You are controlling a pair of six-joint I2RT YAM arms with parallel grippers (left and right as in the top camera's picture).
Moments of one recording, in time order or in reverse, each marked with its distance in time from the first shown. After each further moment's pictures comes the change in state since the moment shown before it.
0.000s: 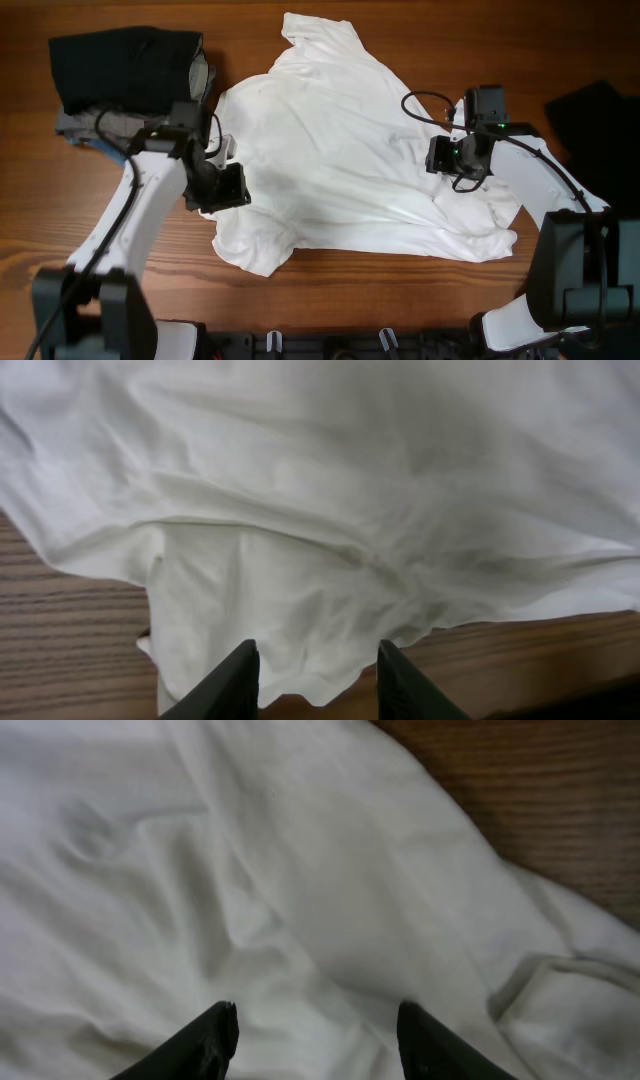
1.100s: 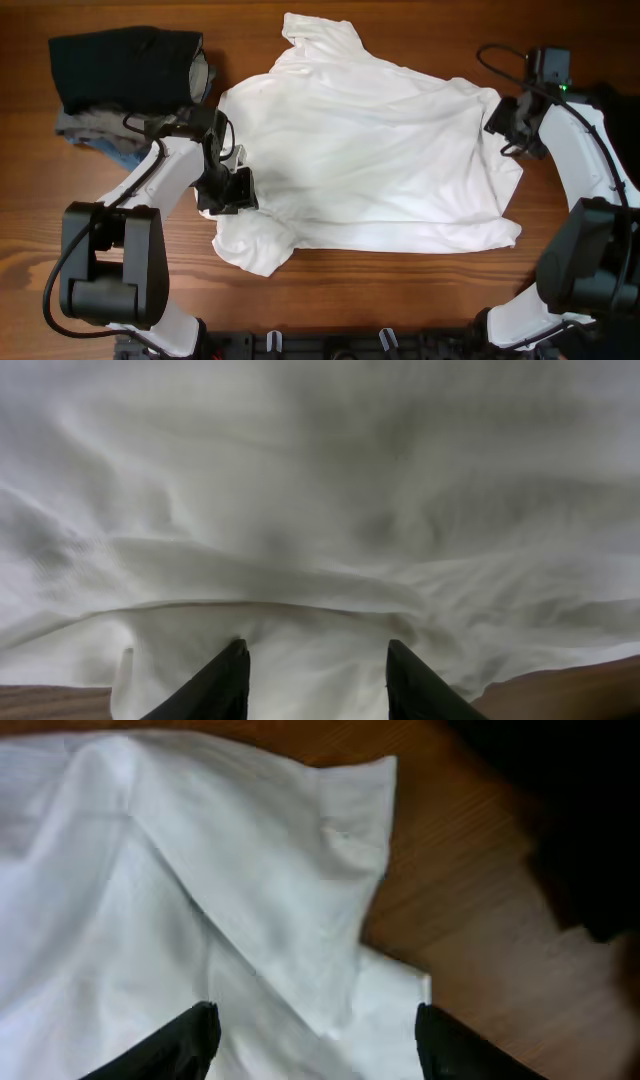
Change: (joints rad) left arm -0.022 0.257 -0.020 0.125 -0.001 0.008; right arm -0.220 0.065 0.266 -0.169 0.248 0.210
